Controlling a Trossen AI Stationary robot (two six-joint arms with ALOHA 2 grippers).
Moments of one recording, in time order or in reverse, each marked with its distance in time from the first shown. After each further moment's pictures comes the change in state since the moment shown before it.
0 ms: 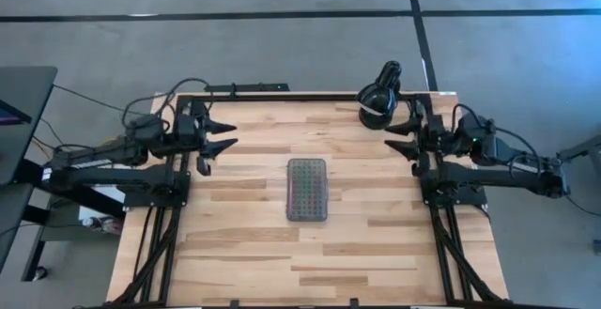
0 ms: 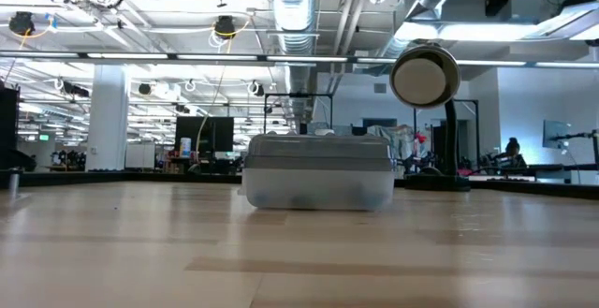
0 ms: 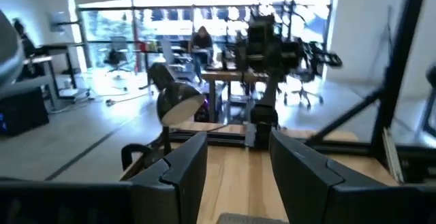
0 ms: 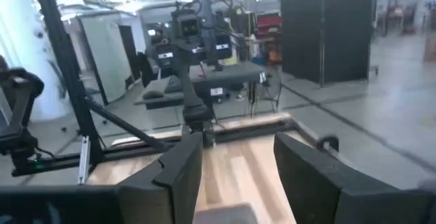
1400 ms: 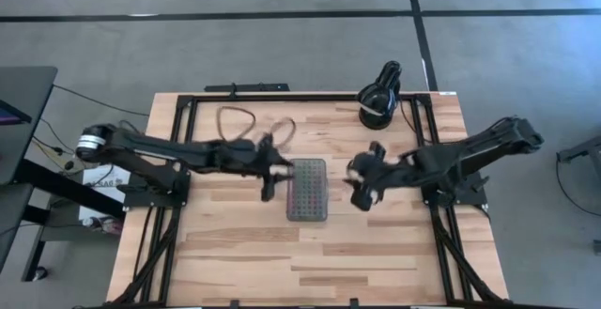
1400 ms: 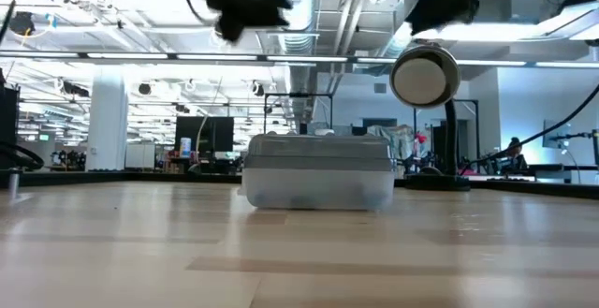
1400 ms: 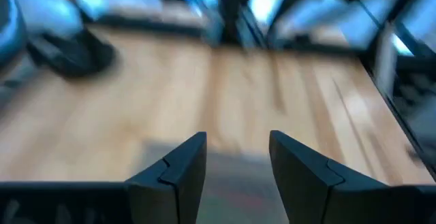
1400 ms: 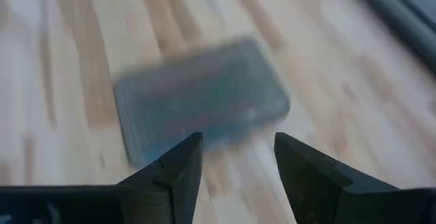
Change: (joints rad) left arm -0.212 0.751 0.217 0.069 -0.068 -0.158; right arm 0.521 0.836 0.460 -0.554 0.559 0.380
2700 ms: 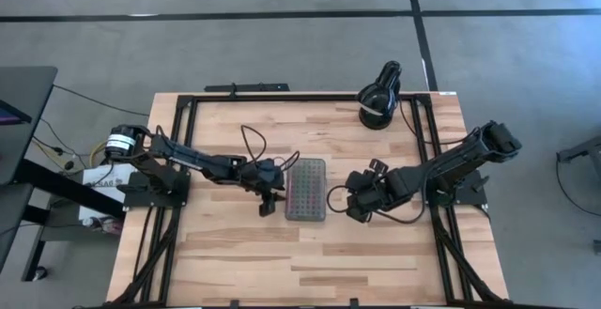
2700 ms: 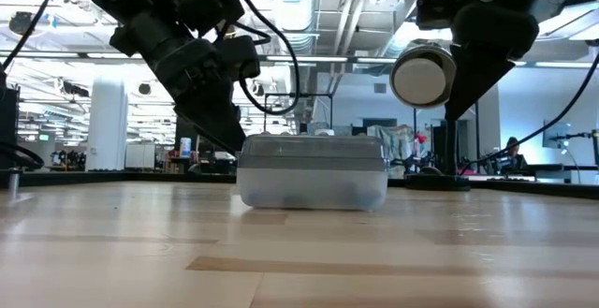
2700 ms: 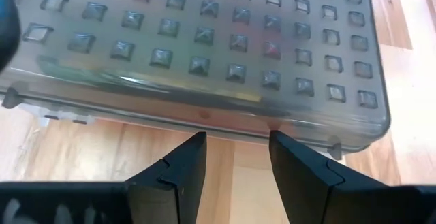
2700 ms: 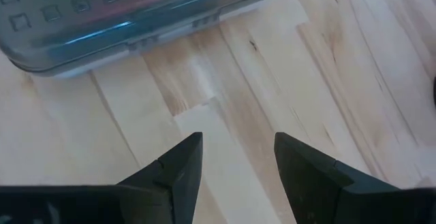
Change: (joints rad) left arm -0.002 0.265 -0.145 0.011 0.116 -0.066; right arm 0.061 0.260 -0.026 -0.194 0.014 0.247
